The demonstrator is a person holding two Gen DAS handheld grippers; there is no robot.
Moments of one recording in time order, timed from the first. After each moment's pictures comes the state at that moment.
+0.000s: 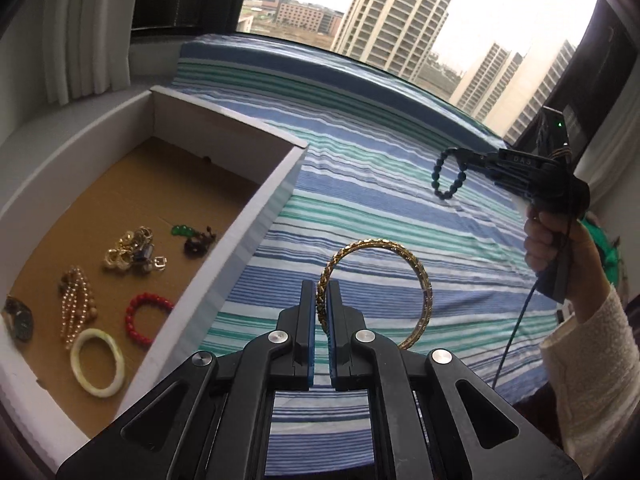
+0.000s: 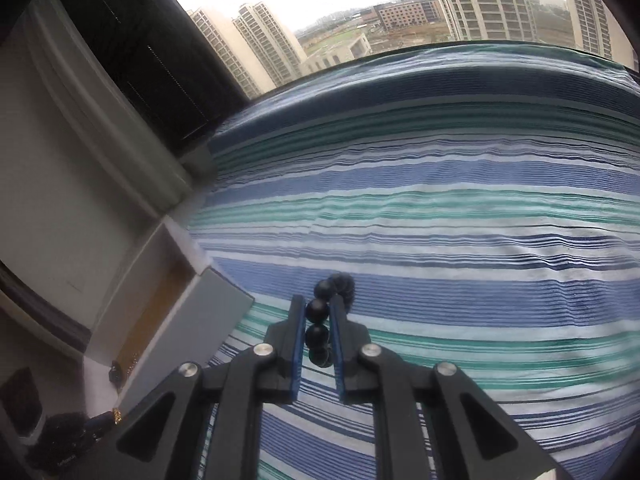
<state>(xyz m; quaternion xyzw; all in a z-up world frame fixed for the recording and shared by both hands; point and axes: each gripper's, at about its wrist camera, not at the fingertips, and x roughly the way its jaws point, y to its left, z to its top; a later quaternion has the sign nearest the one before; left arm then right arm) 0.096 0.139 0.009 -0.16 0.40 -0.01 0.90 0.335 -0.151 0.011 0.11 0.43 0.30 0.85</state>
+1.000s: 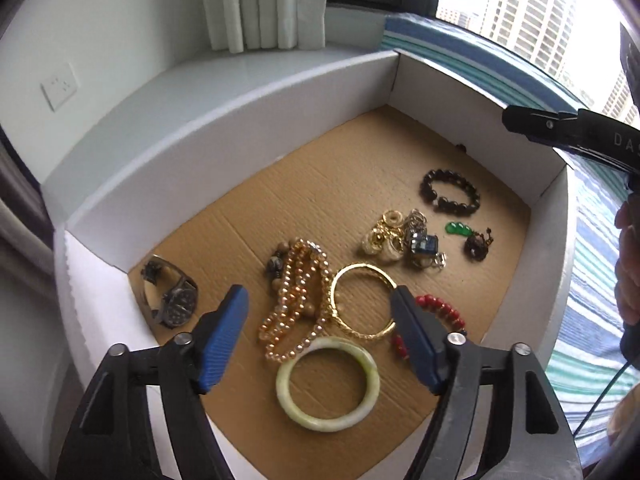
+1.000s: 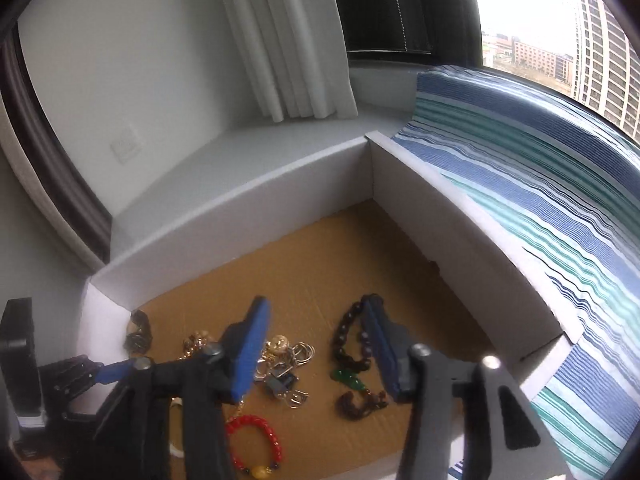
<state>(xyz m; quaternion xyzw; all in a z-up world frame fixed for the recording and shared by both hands) 0.068 0.294 -0.064 -0.13 0.44 0.26 0.85 0.254 0.202 -0.008 -0.09 0.40 0.45 0.80</state>
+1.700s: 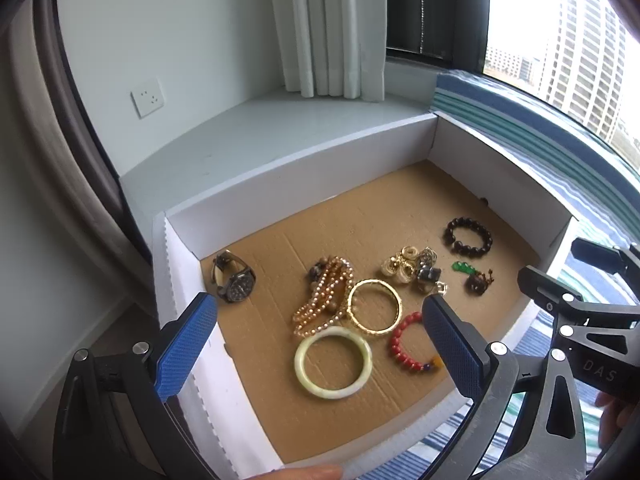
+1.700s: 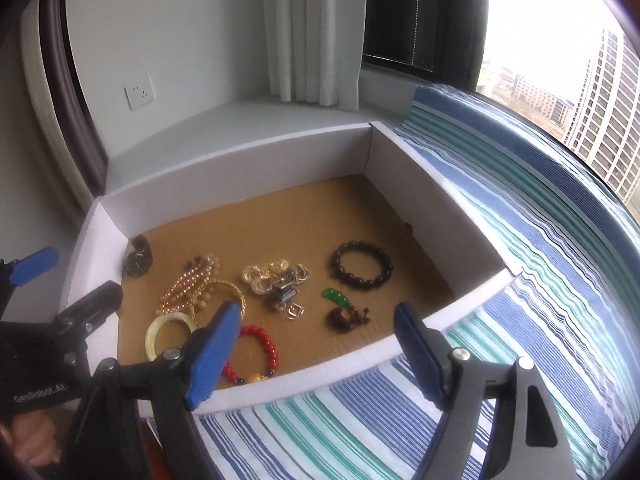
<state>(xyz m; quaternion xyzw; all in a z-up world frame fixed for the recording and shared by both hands) 0.039 0.249 -0.020 -0.14 0.37 0.39 0.83 0.174 0.173 0.003 -0.21 0.36 0.41 0.81</state>
